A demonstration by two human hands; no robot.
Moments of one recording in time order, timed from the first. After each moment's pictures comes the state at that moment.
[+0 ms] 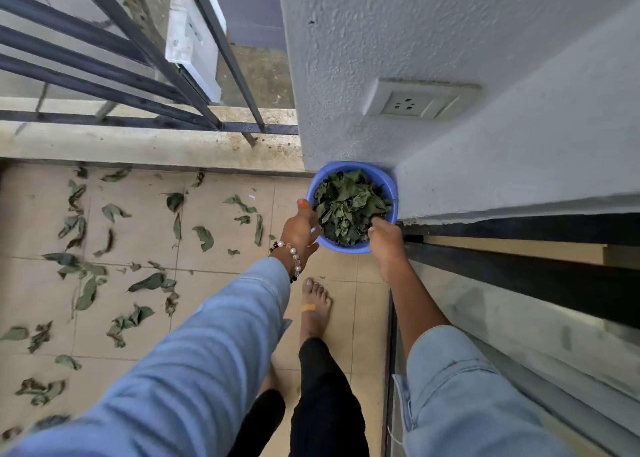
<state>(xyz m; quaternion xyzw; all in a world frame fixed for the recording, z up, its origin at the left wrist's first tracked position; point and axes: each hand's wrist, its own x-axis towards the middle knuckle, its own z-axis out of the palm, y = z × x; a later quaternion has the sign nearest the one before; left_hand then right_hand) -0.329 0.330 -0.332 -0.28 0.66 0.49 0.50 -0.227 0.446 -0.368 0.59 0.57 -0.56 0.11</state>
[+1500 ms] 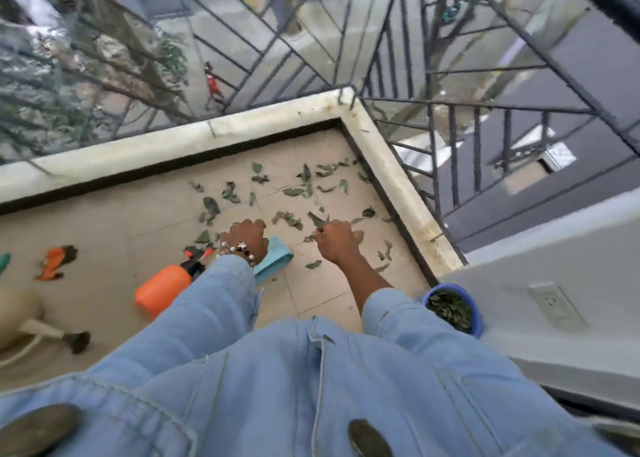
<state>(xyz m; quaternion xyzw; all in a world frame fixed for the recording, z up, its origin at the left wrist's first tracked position) -0.038 -0.169 -0.018 -0.28 0.92 0.16 0.22 -0.139 -0.007 -0.017 -0.22 0.94 -0.09 0.26</state>
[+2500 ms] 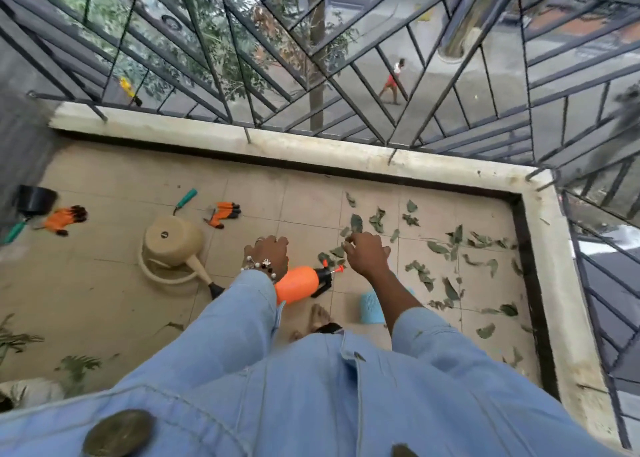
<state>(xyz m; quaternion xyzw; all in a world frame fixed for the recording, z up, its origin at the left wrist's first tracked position) 0.206 -0.520 -0.038 -0.47 0.83 0.18 0.25 0.024 -0.424 -0.038 -0.40 0.86 -0.03 0.30</state>
